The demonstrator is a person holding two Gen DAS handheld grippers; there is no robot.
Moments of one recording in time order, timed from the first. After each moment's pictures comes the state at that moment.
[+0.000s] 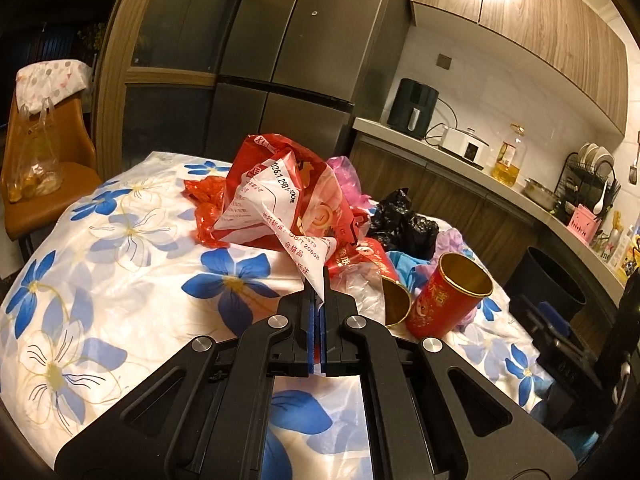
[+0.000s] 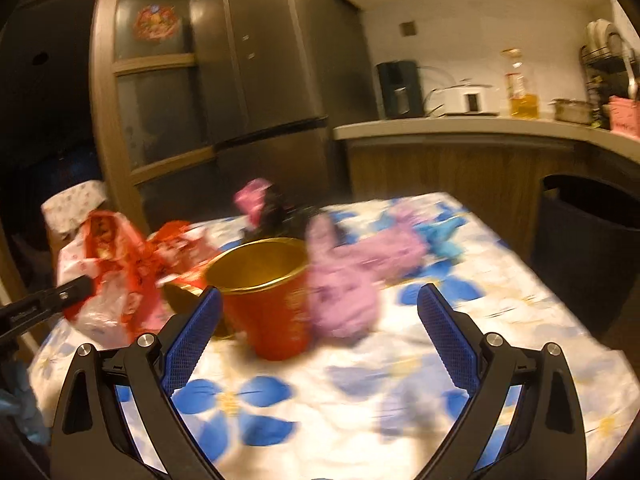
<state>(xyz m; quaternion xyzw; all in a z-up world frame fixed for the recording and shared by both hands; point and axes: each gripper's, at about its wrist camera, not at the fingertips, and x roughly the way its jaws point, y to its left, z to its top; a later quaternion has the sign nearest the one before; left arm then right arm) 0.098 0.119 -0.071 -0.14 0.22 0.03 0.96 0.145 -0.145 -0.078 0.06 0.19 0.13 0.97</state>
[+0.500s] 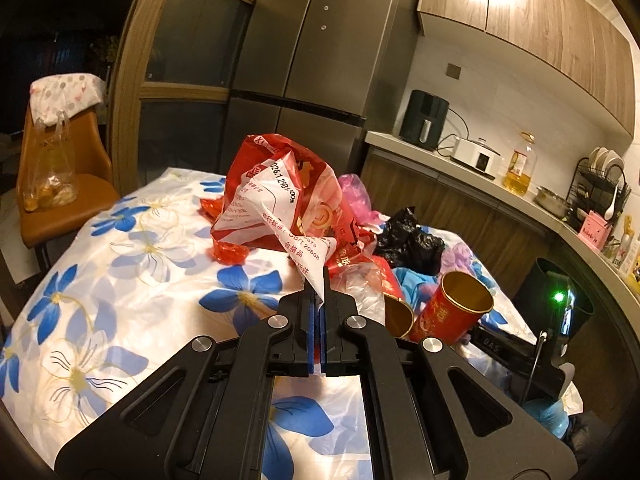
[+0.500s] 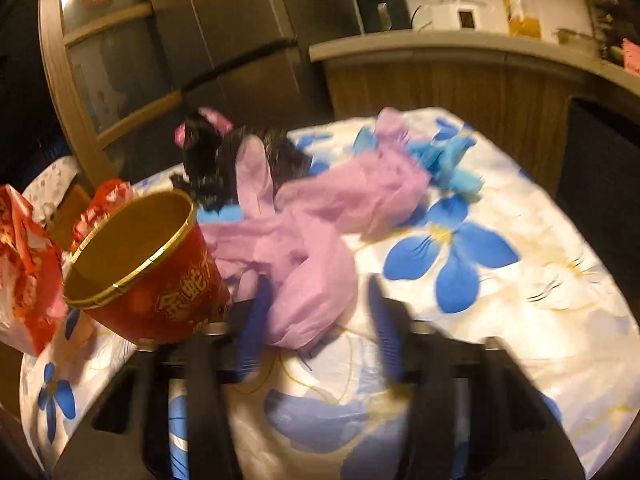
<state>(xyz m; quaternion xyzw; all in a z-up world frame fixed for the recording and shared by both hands) 0.087 0.116 -0.052 -0.13 0.20 0.07 0.97 0.233 -0.136 -0.129 0.08 0.34 0.16 0.92</state>
